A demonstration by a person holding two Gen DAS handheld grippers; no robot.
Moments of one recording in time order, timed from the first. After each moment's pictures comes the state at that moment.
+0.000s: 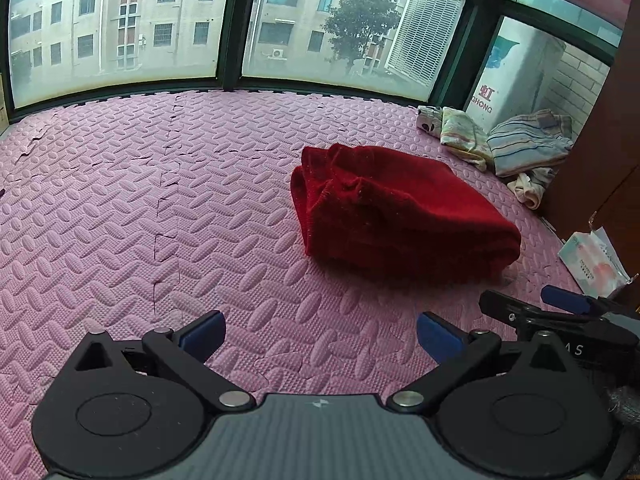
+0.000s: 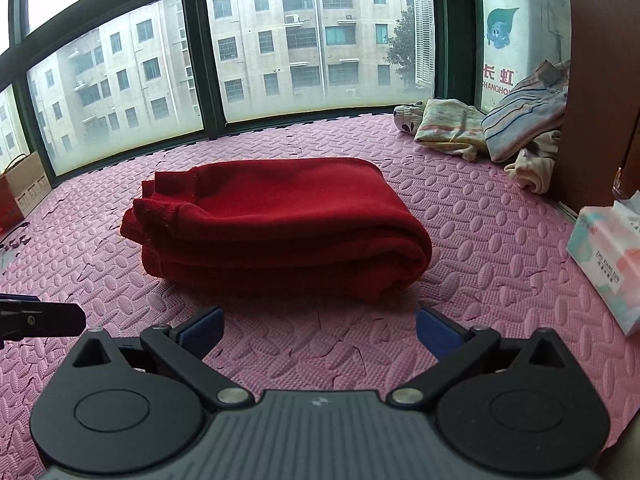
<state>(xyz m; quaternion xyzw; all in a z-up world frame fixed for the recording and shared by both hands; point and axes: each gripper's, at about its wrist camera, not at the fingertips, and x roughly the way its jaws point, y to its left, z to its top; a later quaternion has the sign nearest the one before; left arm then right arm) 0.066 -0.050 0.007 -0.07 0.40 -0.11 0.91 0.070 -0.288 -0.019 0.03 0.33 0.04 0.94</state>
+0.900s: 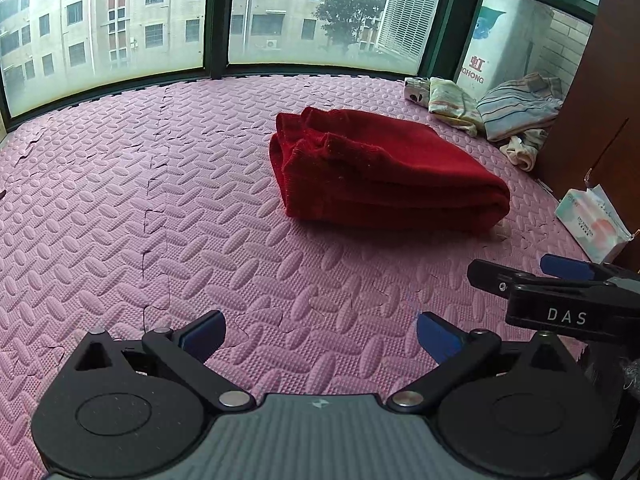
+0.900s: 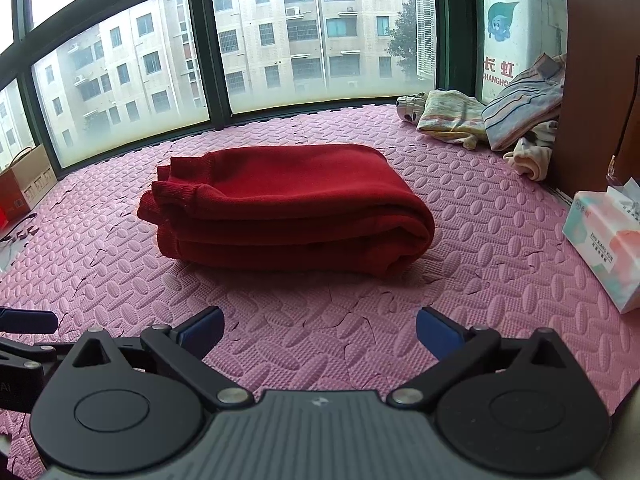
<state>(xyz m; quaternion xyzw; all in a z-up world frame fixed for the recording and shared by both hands) 0.044 -0.072 -0.003 -0.03 0.41 -0.11 0.90 0.055 -0.285 -0.017 0.04 0.35 0.05 0.94</state>
